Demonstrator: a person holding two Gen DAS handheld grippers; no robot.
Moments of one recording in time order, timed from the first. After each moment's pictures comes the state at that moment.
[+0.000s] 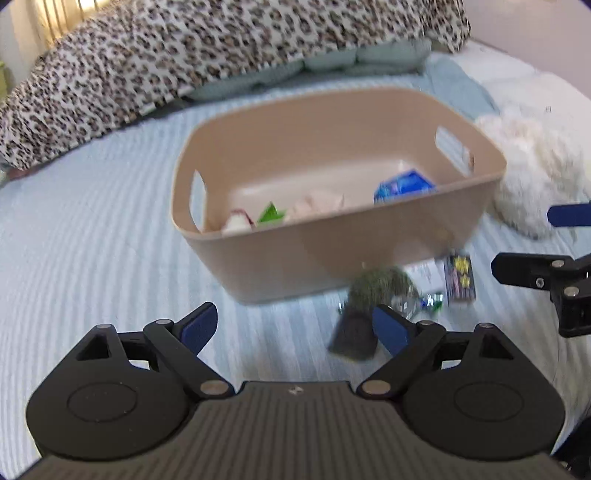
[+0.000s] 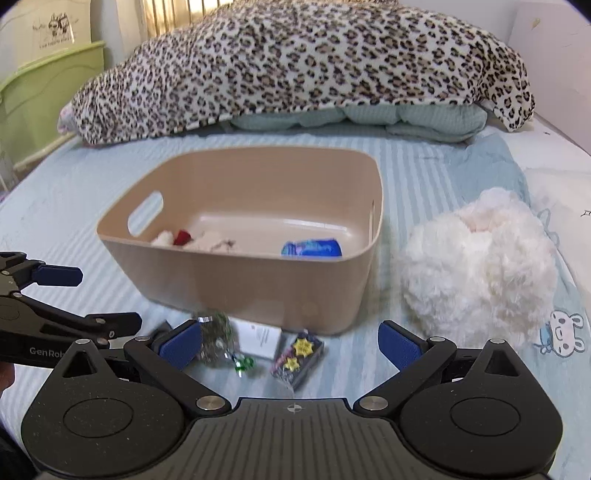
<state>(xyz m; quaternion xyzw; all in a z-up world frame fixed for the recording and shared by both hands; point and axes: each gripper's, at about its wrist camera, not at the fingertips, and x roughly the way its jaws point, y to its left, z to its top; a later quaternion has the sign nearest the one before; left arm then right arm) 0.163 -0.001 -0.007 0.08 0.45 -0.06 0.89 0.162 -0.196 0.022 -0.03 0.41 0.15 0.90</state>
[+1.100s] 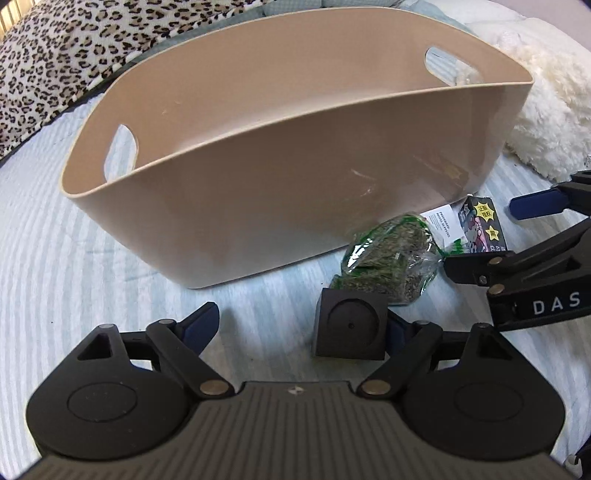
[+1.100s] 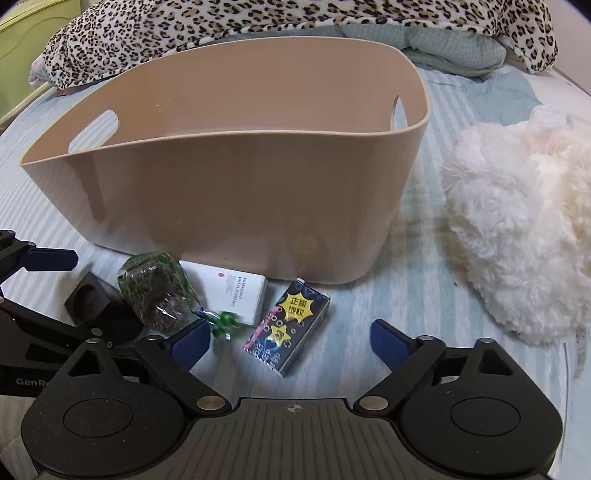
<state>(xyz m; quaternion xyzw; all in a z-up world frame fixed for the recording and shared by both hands) 0.196 -0.018 -0.074 0.11 0.49 -0.11 0.86 0.202 -0.175 -0.058 -0.04 0.49 0.14 0.86</state>
